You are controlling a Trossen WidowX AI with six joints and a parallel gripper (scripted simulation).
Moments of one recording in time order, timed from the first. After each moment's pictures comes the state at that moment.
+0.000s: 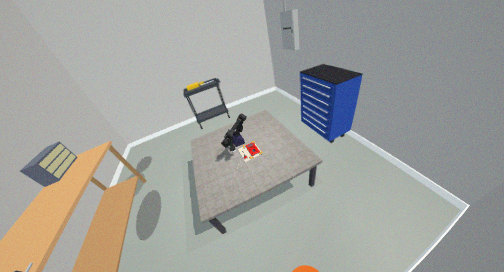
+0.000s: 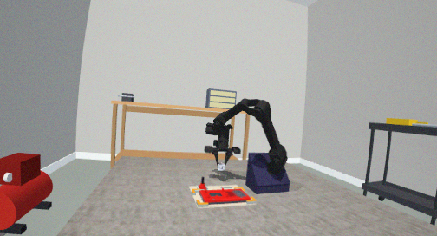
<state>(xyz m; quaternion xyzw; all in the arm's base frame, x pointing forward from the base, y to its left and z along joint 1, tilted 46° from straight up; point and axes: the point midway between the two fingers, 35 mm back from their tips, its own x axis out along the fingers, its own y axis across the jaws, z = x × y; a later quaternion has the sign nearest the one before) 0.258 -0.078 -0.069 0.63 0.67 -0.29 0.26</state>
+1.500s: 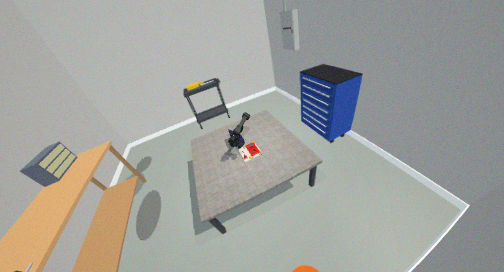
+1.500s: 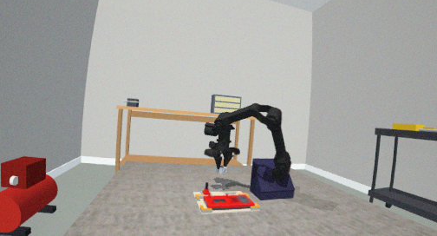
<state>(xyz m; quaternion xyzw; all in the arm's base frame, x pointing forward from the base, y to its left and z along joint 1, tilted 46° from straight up) 0.295 -0.052 -0.005 0.54 0.72 -0.12 0.43</state>
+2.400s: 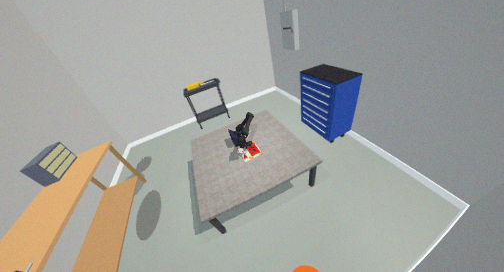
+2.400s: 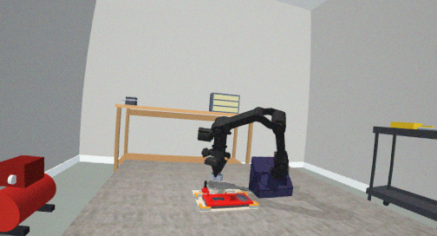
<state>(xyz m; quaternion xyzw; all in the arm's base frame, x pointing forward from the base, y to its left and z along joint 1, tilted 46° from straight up) 0.319 0.018 0.026 0.40 0.72 0.08 0.56</state>
